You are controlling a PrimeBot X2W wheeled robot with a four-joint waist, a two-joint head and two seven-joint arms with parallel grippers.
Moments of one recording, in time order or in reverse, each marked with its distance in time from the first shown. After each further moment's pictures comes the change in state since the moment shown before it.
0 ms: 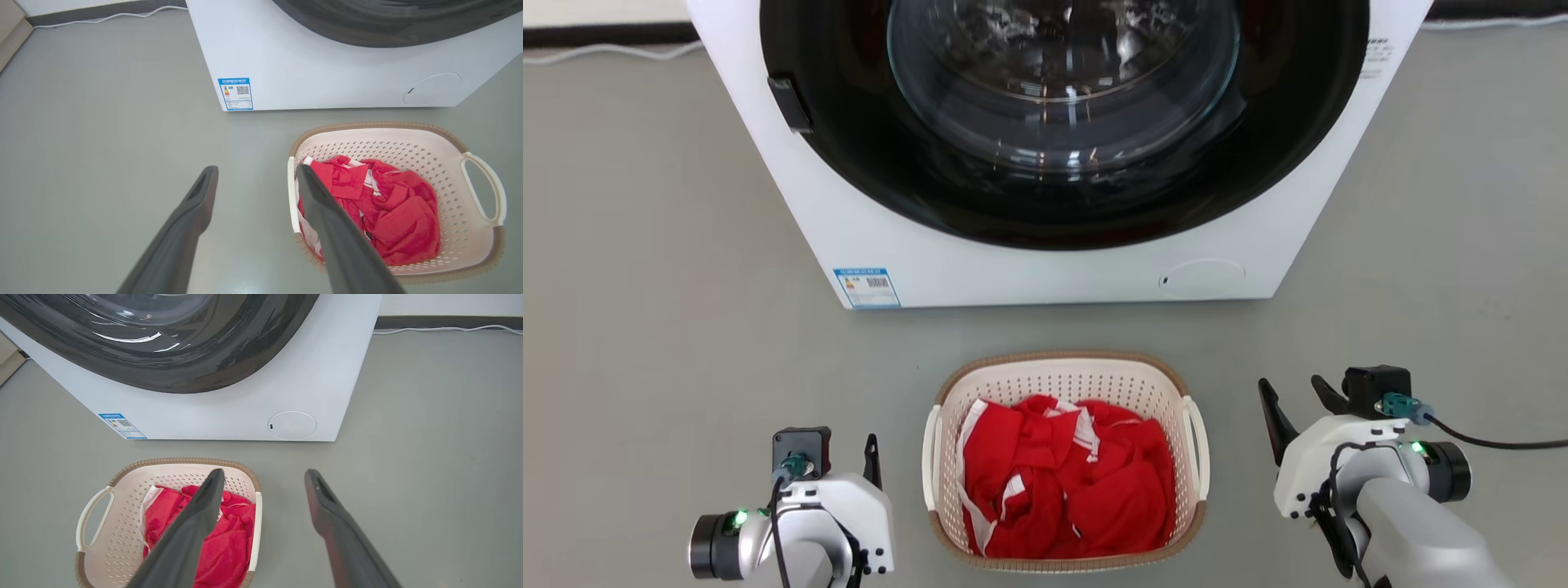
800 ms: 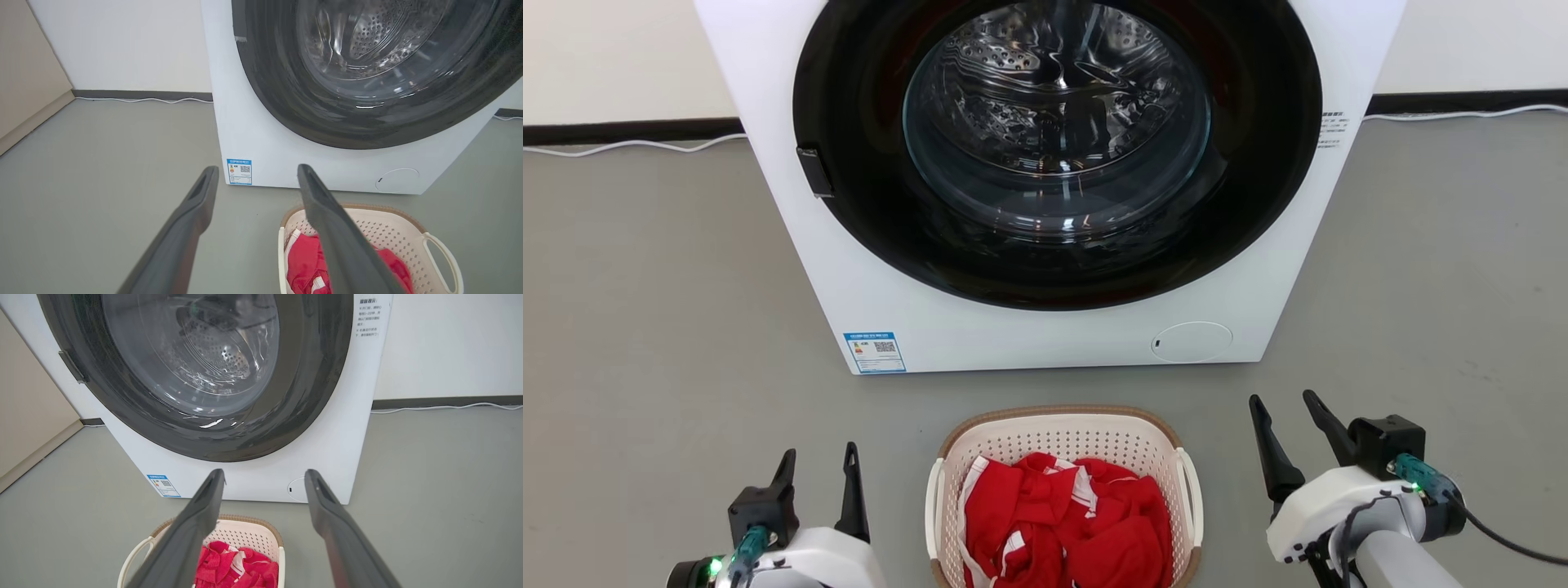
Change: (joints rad) left arm 0.359 0.003 0.517 -0.510 0.442 -0.002 0.000; right arm 0.300 0.004 -0.344 -0.451 -0.322 0.000 0.000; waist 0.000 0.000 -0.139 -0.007
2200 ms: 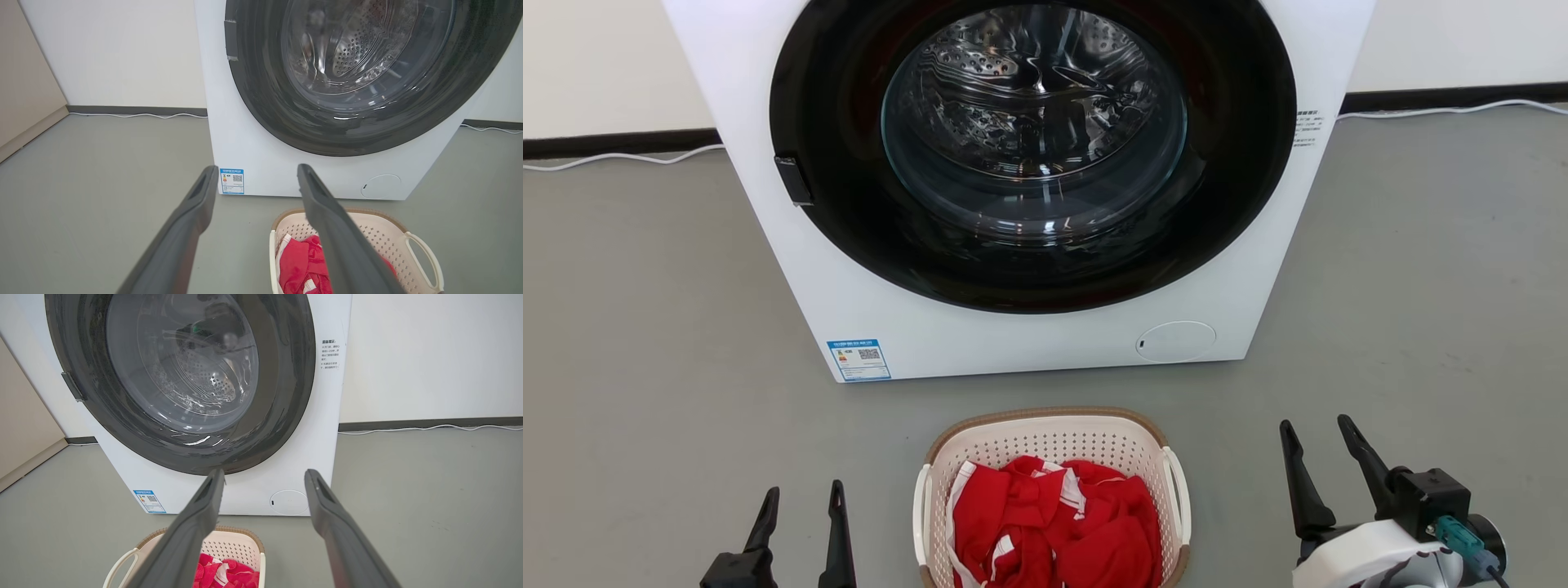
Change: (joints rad) left arm 0.227 -0.081 0.234 -0.253 0.214 -0.117 -0.003; right arm 0.229 0.008 -0.150 -0.311 -0.146 0.000 -0.001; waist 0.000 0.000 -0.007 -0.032
